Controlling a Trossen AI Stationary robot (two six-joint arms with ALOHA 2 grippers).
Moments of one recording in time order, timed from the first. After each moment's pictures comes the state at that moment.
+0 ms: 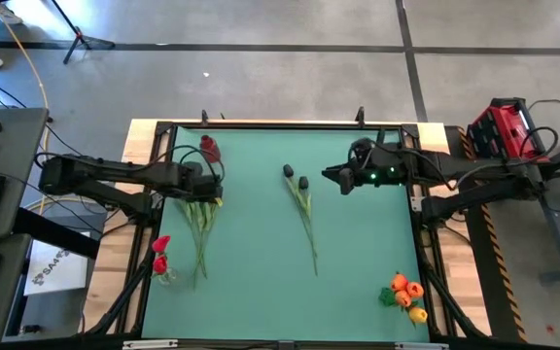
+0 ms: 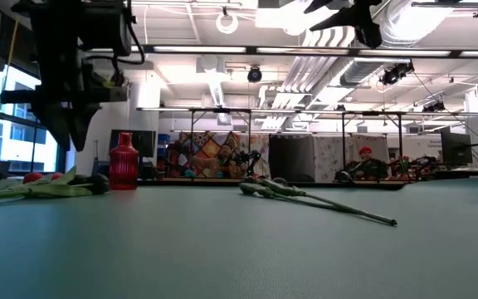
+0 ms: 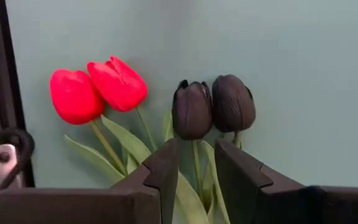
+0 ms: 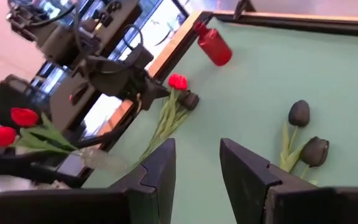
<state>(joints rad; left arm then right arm) 0.10 1.19 0.74 -1.04 -0.32 -1.33 -0.03 1.07 1.02 -0.39 0.20 0.85</state>
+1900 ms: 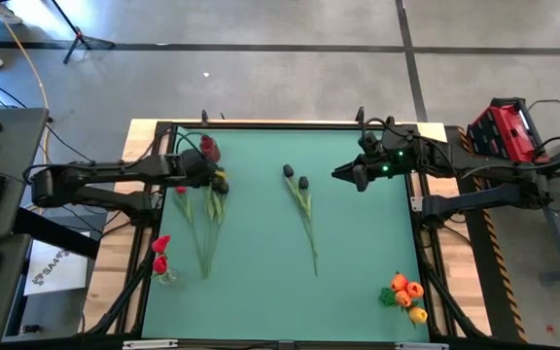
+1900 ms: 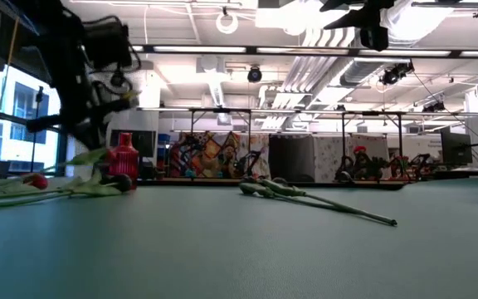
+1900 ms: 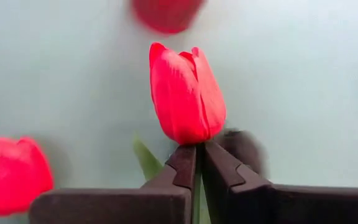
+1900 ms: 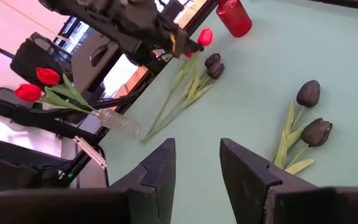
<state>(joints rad) 0.35 1.09 0.58 -0.66 -0.32 -1.15 -0.19 0.99 1.02 -0.50 -0.12 0.73</state>
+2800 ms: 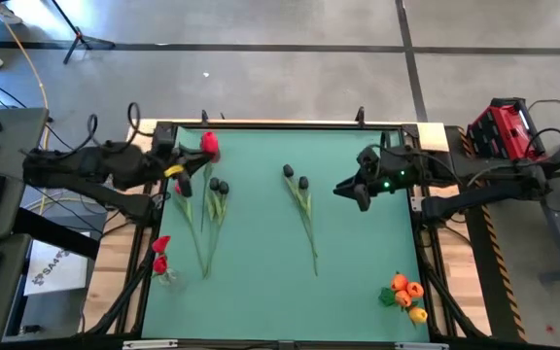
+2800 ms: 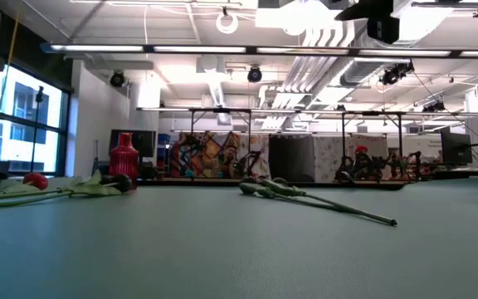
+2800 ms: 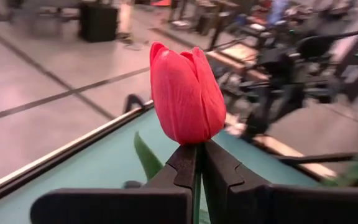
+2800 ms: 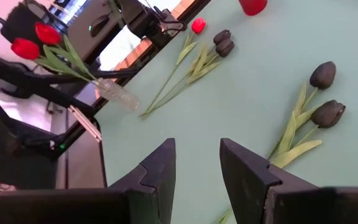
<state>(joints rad) -0.18 0.82 1.09 -0.52 -0.62 -0.44 -0.01 0.99 1.02 -0.55 -0.01 0.73</state>
